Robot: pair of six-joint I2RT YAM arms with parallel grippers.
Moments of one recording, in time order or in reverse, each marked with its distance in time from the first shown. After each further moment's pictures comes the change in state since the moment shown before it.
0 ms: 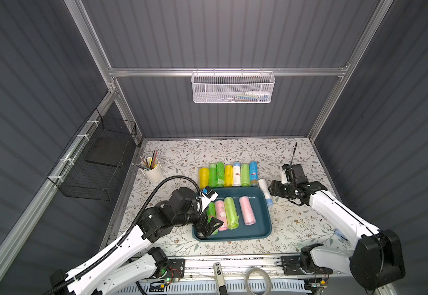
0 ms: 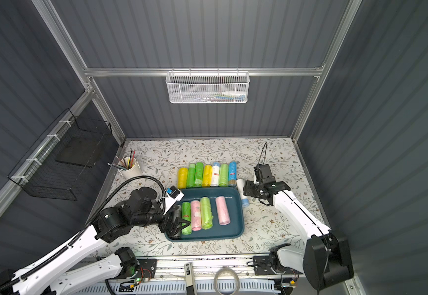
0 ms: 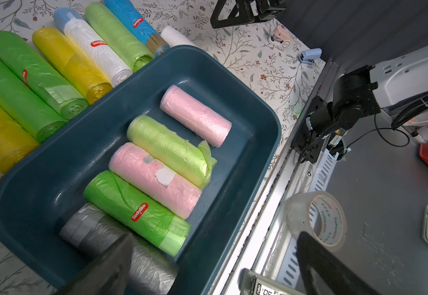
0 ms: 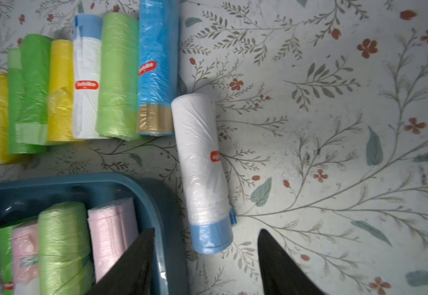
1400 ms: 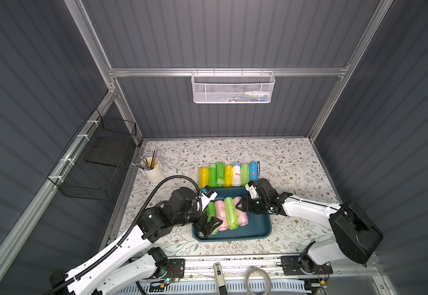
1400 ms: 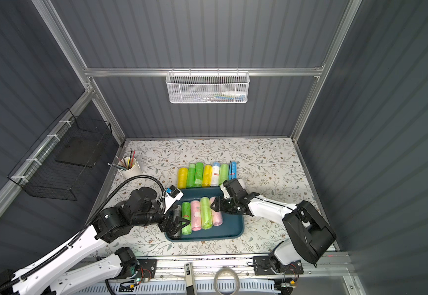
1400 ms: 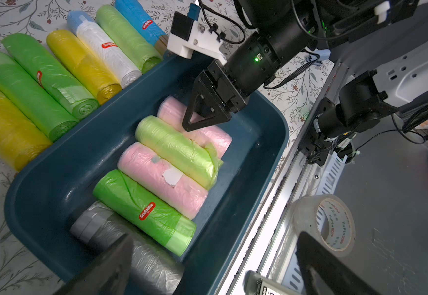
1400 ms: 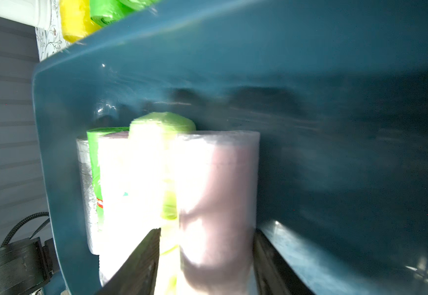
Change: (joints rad) left arm 0.000 0.000 0.000 0.000 -0.035 -0.001; right arm 0.389 0.208 -0.138 0.420 -0.298 0.319
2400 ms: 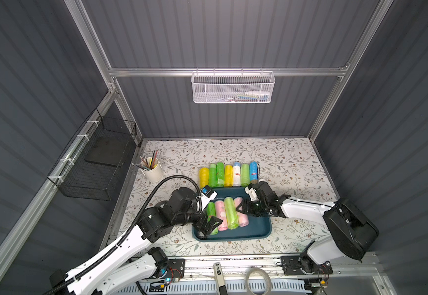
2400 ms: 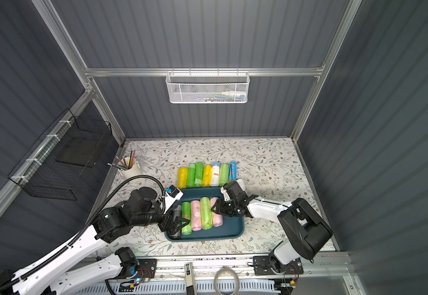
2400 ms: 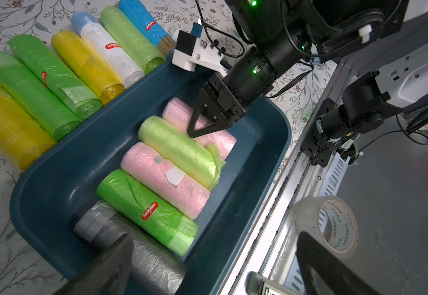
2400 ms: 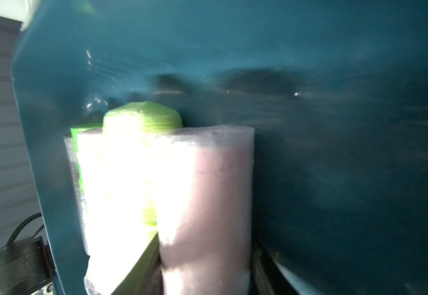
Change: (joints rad) left arm 0.000 0.000 0.000 0.000 -0.011 0.000; right arm -0.002 0.046 -0.055 0.092 -0.045 0.042
